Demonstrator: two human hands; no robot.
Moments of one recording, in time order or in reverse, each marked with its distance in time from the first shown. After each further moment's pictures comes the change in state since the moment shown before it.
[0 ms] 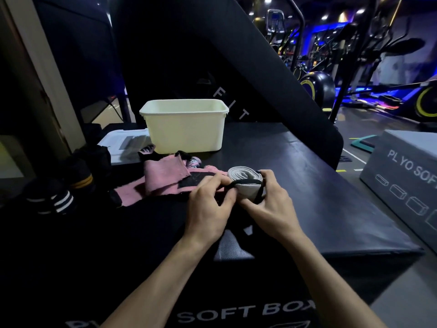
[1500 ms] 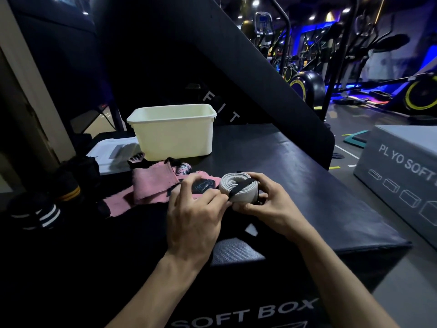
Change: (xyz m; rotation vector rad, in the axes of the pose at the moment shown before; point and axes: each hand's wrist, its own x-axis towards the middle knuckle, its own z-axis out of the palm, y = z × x) left_hand -0.012 0.013 -0.012 0.711 0.107 0.491; right_hand 0.021 0.040 -0.018 0.436 -0.176 -0.175
